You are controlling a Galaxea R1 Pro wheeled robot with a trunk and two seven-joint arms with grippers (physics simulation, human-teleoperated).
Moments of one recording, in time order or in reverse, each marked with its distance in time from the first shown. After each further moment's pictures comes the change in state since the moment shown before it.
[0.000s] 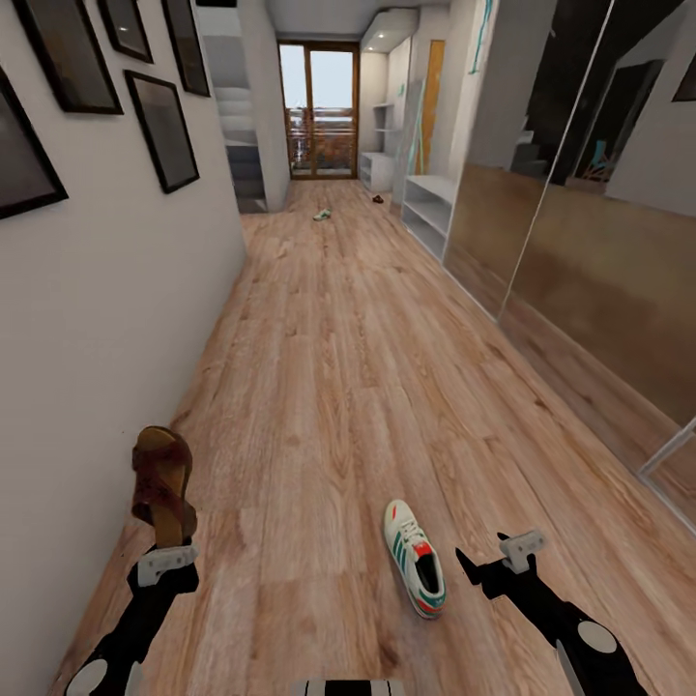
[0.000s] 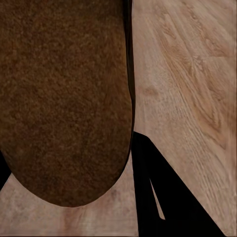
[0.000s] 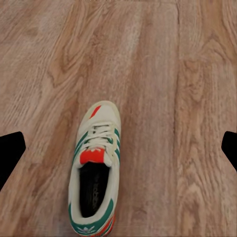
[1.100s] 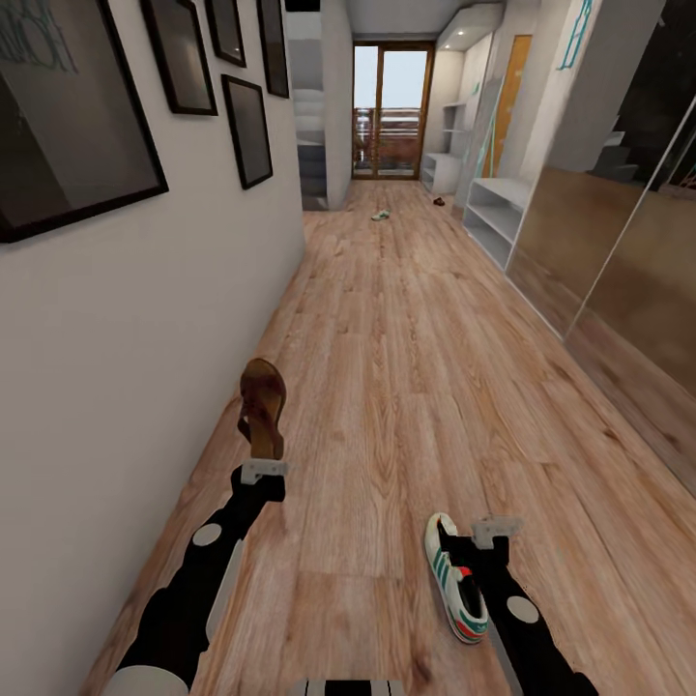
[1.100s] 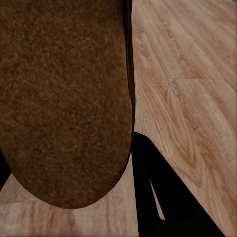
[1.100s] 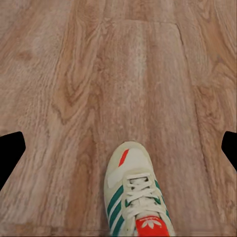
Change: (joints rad) left arm -0.302 -0.026 -0.406 0.096 0.000 0.225 0.184; right arm -0.089 0.142 0.104 0.089 -0.002 0.000 -0.444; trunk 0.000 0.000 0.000
